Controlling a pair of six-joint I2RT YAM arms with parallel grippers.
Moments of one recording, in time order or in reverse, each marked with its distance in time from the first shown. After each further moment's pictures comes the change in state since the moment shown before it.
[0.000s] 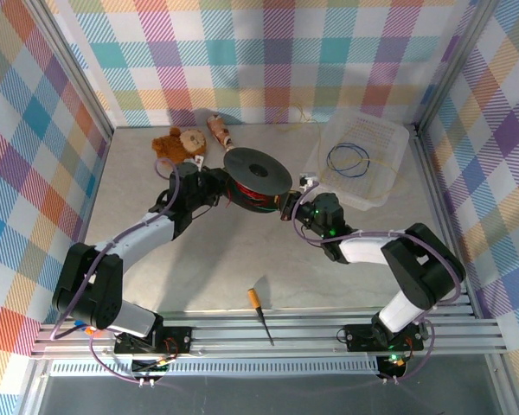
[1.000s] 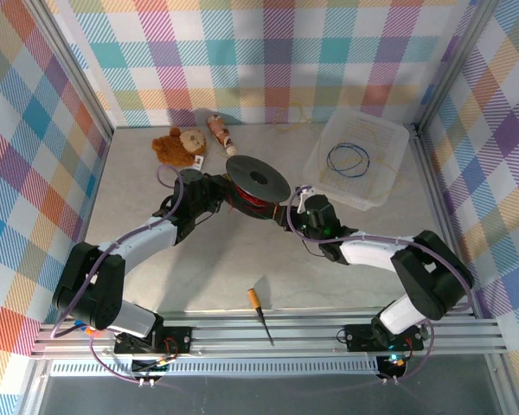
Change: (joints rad) left arm -0.013 0.000 -0.048 0.013 -0.051 -0.023; right arm 0.046 -0.114 0.005 -0.427 0.080 0.026
